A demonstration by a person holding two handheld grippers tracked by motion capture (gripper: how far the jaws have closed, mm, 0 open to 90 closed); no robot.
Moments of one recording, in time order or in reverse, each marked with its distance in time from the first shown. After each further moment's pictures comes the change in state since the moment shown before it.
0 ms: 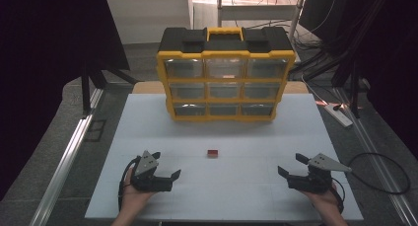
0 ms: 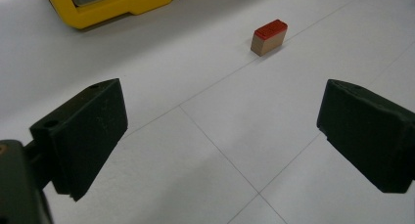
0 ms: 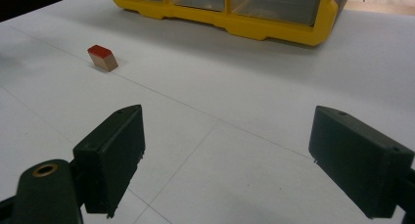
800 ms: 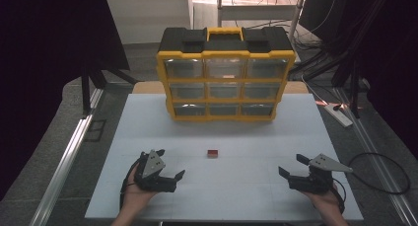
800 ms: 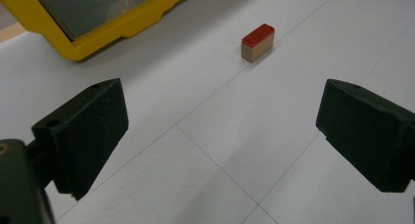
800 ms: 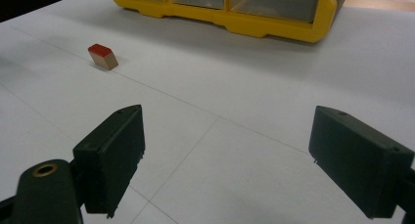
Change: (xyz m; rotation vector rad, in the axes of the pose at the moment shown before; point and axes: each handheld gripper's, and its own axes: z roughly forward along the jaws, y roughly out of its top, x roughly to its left) left arm -0.015 0.016 -0.001 0.019 0.026 0.164; right arm -0.001 -0.001 -0.002 0.005 0.002 0.009
